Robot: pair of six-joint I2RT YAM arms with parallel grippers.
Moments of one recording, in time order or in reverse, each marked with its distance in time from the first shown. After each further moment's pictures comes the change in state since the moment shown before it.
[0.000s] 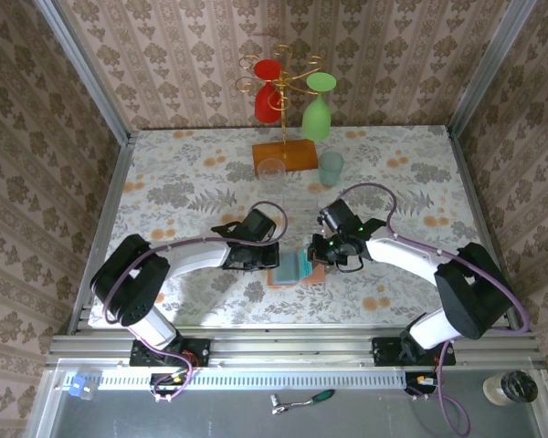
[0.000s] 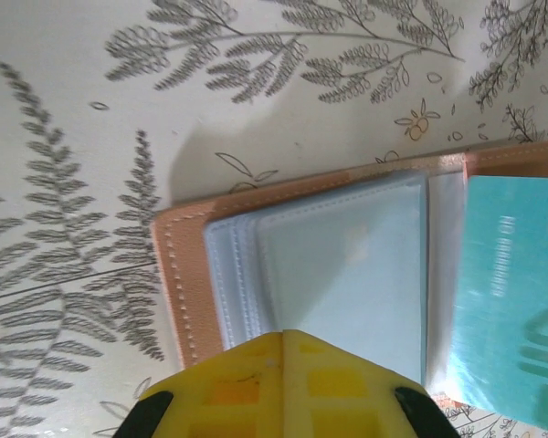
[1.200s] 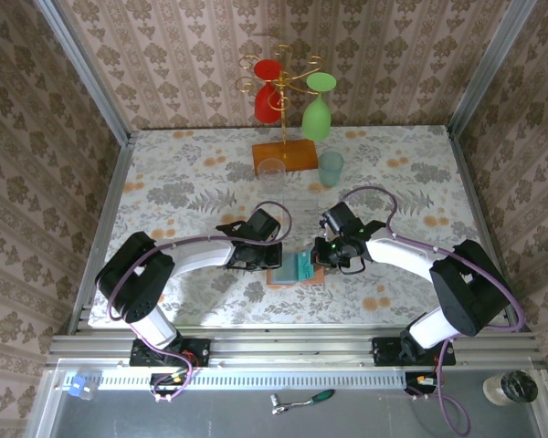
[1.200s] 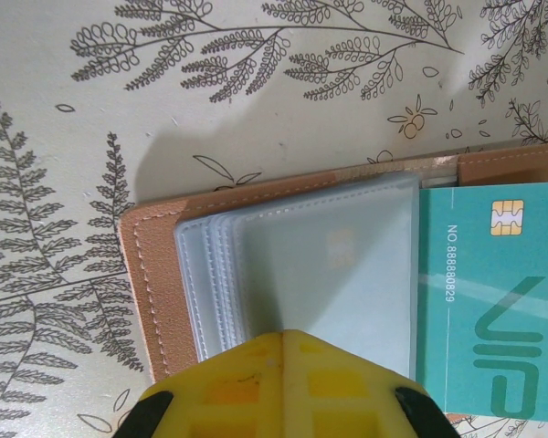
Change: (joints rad) left arm -0.027 0.040 0.035 -0.021 -0.015 0.000; right arm -0.022 0.033 -0.047 0.035 -0.015 -0.019
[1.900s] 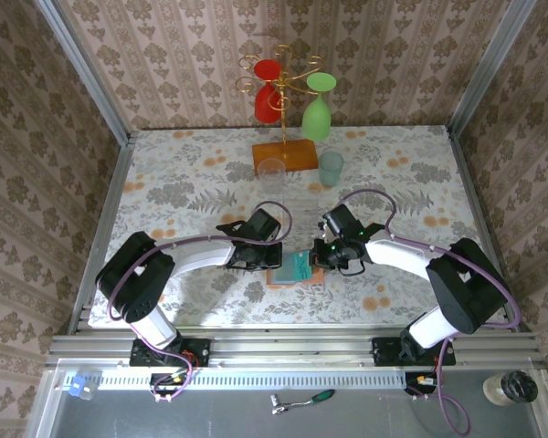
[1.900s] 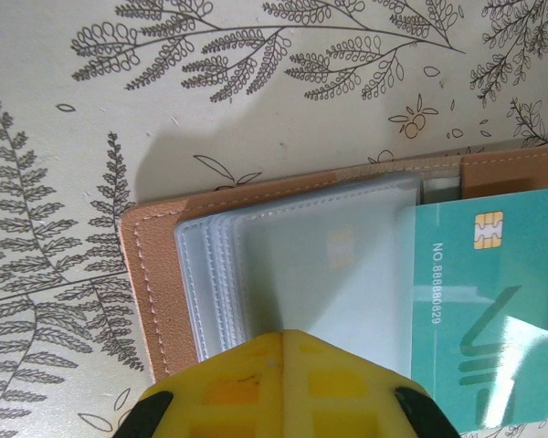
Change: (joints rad) left arm 0.000 0.002 0.005 -0.006 -0.003 0.000; right arm -0.002 0.012 -0.031 0.060 -0.038 -0.005
